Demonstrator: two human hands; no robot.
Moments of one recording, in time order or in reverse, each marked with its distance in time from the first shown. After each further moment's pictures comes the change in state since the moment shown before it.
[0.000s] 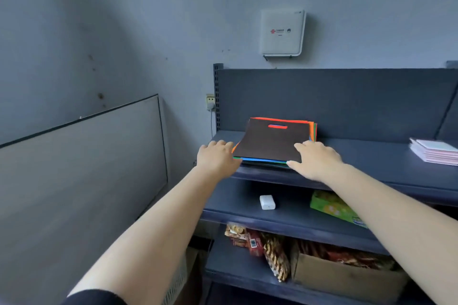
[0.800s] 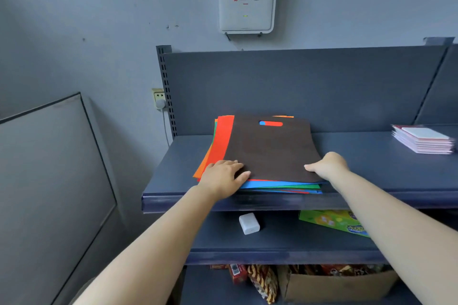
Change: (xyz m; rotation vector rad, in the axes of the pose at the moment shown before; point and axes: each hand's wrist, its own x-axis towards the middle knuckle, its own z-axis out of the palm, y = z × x) left_hand 0.169 0.033 0.127 -0.250 -0.112 0.361; right_hand 0.135 0.077 0.097 0.612 -0.029 0.753
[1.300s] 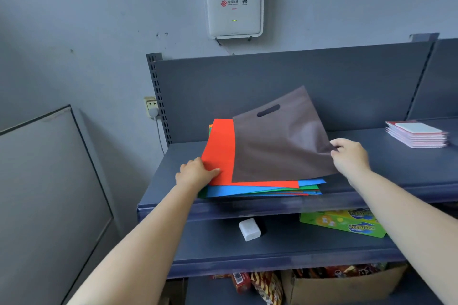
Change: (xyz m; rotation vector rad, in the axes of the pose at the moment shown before) left_hand 0.022 -0.046 -0.010 -0.204 0.015 -0.516; right_hand 0.021 0.033 -0.015 0.374 0.313 -0.151
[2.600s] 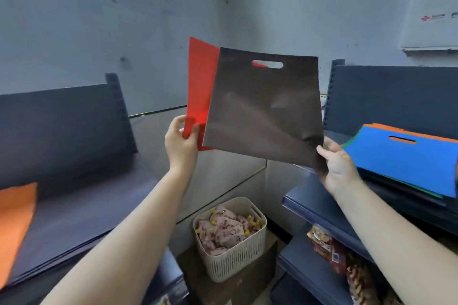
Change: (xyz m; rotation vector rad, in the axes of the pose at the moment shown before) left_hand -0.430 -0.095 -0.149 -0.622 1.343 -0.163; right_hand -0.263 -0.135 -0.020 1.233 -1.213 0.185
